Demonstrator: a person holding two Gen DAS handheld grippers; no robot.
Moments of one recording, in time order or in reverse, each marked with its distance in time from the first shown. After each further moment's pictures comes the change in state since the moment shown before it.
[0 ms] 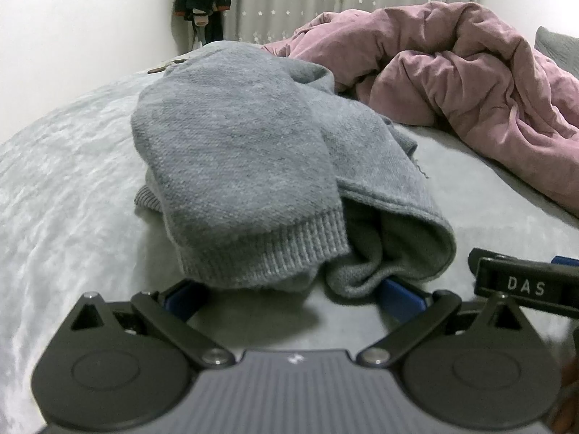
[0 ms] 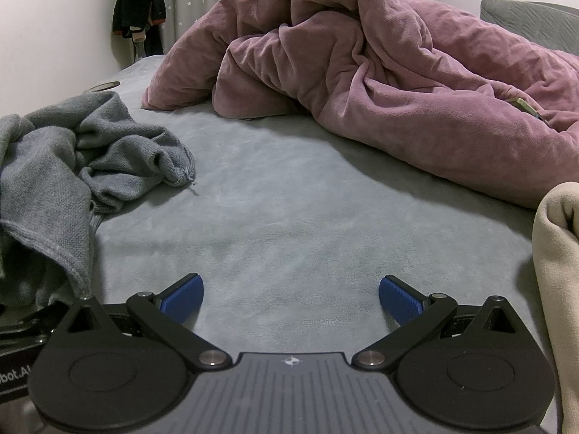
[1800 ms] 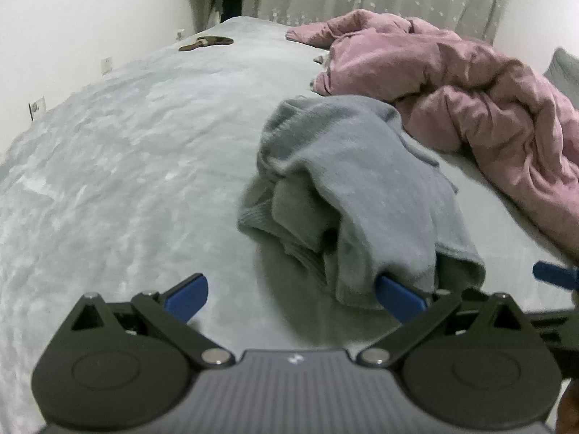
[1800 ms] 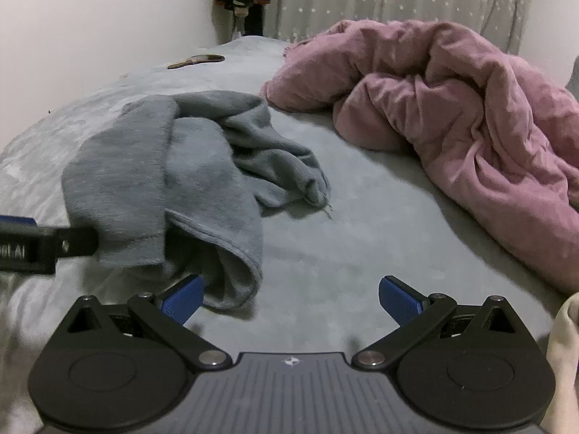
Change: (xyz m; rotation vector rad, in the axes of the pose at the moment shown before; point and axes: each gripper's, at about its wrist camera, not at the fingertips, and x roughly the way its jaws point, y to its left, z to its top) left arm -0.059 0.086 0.052 -0.126 0.106 -0.002; right arm -0.054 0.072 0.020 -0.280 0.023 0.193
